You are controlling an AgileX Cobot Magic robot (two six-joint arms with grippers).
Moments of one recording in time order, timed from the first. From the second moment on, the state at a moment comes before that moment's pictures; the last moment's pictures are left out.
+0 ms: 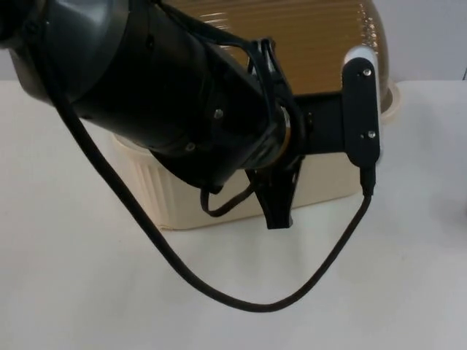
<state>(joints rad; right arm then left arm) 0.08 0.94 -1.03 -0.41 0.67 0.32 -0.89 1.94 -1.05 1.75 0.45 -0.87</state>
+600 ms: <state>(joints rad) 0.08 0.94 -1.03 -0.41 0.67 0.32 -0.89 1.94 -1.05 1.75 0.58 -0.87</state>
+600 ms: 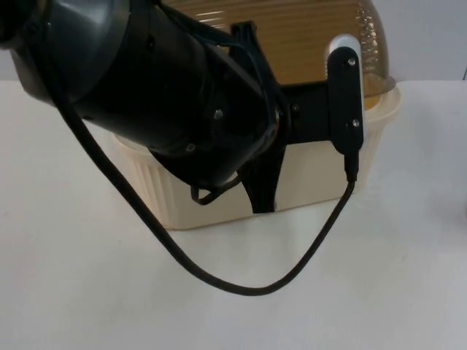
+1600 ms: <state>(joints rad) 0.08 0.94 -1.03 -0.41 0.67 0.32 -0.65 1.83 -1.20 1.75 0.29 -0.82</state>
